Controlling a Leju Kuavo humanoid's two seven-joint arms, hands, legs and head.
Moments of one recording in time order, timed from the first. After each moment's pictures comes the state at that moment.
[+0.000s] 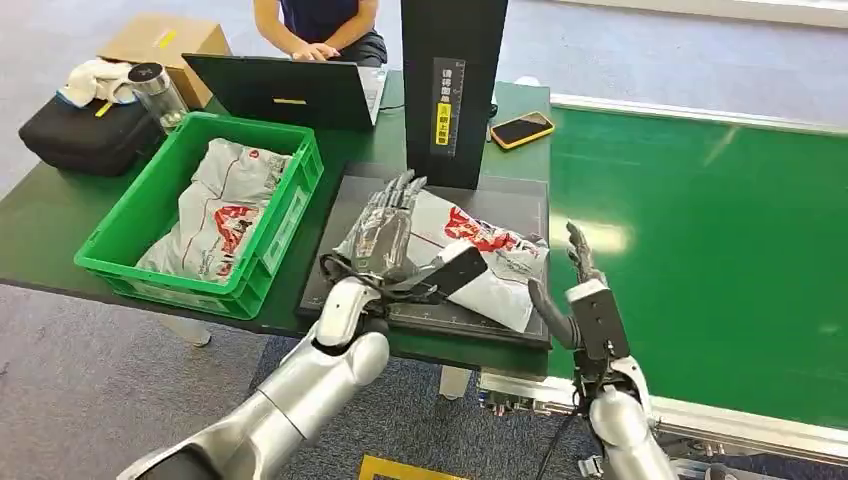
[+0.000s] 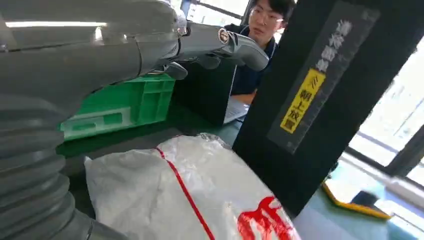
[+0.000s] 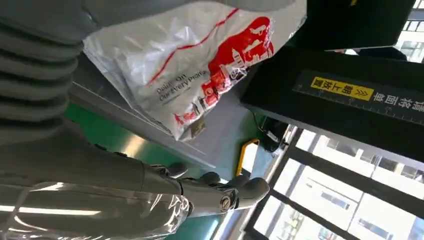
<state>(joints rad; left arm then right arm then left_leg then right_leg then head) -0.59 -0.22 -0.69 -0.52 -1.06 0.39 -0.17 -0.18 -0.08 0.14 -1.24 0.32 -0.22 -0.55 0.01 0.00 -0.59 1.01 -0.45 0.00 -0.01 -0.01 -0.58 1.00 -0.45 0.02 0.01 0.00</state>
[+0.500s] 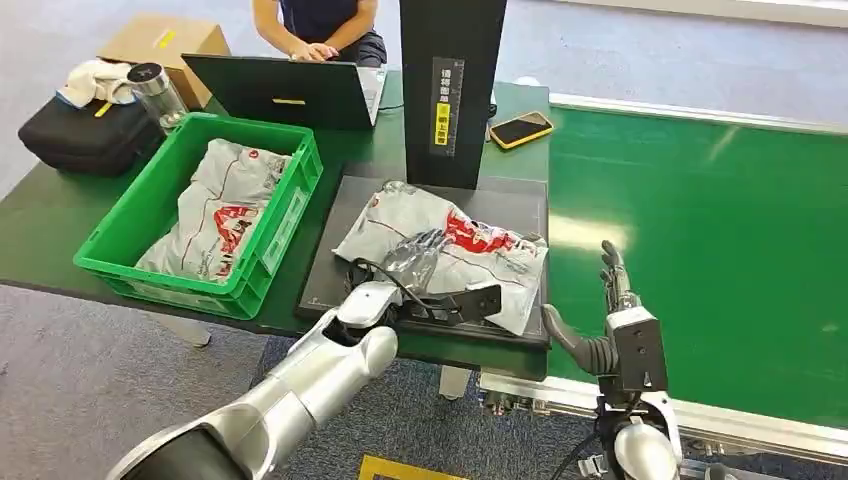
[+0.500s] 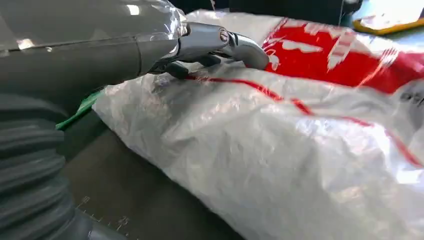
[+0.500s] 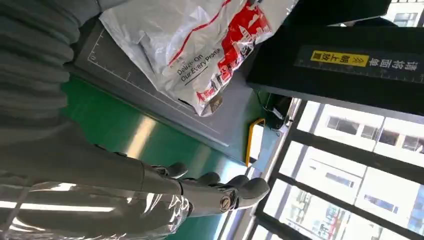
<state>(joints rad) -0.66 -0.25 -0.71 -0.35 -1.08 -0.06 -0.12 -0.06 -0.01 -0.01 -1.38 0.36 -0.16 -0.56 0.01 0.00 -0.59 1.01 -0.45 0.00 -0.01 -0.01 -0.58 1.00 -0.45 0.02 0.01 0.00</state>
